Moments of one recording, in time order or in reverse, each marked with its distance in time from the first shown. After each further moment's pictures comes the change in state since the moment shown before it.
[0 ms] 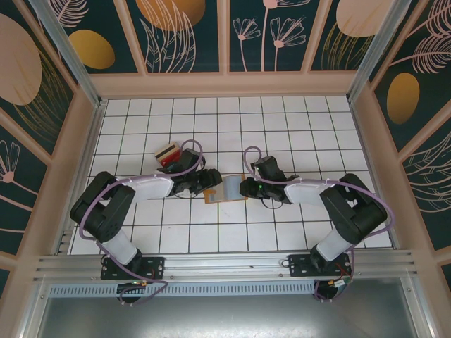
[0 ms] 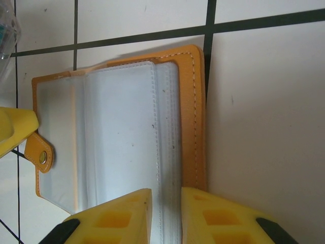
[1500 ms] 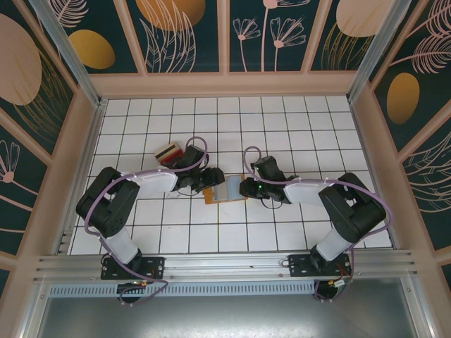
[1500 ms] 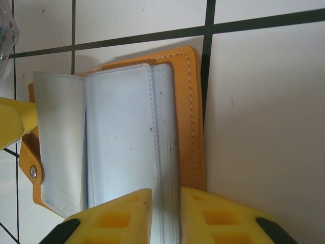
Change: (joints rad) left arm -0.001 0.055 0.079 -0.074 0.017 0.082; right arm 0.001 0.013 0.000 0.012 0.000 0.006
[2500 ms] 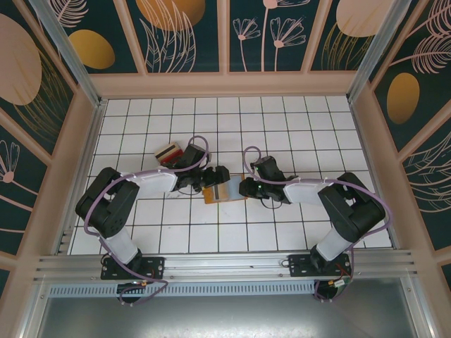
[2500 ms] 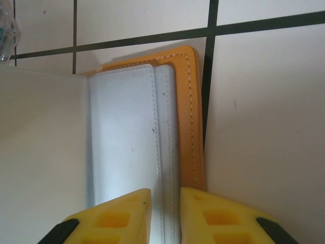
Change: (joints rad) left arm -0.001 -0.005 -0.002 0.043 0.054 0.019; right arm 0.002 0.006 0.000 0.010 0.000 0.002
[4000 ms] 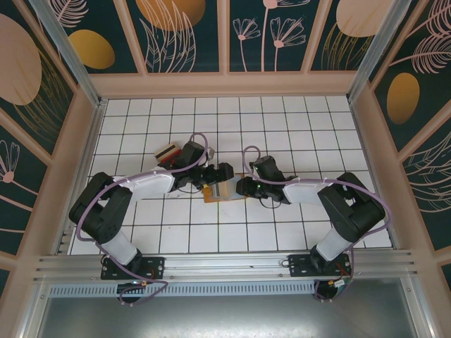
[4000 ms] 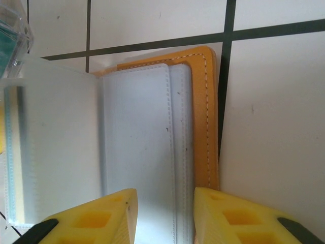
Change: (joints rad) left arm -0.006 -0.065 0.002 -0.003 0.050 0.018; right arm 0.007 0.000 0.001 0.023 -0.003 0.018
